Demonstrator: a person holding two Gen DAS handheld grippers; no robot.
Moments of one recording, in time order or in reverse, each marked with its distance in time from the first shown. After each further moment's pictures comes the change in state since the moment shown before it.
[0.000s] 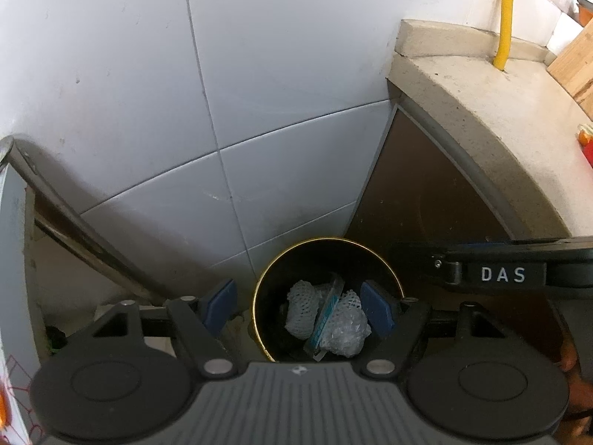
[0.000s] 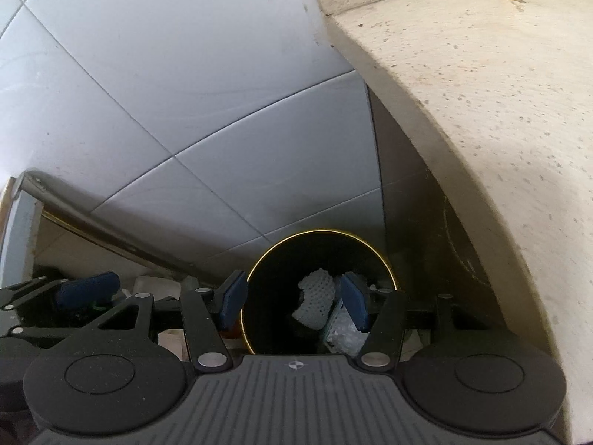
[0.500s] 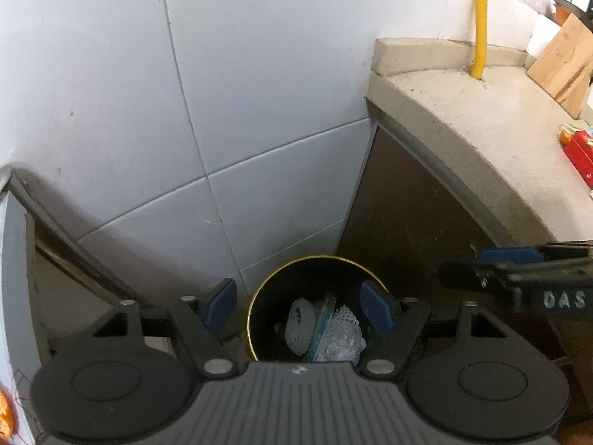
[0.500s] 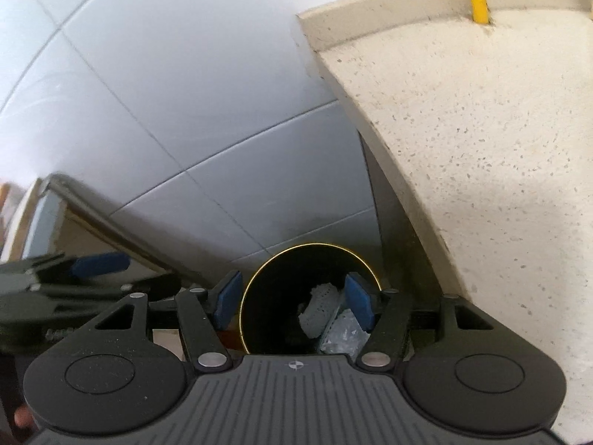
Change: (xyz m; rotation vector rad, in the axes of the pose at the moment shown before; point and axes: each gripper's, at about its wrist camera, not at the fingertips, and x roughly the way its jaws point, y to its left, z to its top) left arm -0.014 -0.007 -0.002 0.049 -0.081 -0.024; right arm -0.033 -0.020 -0.016 -0.056 -0.094 0.056
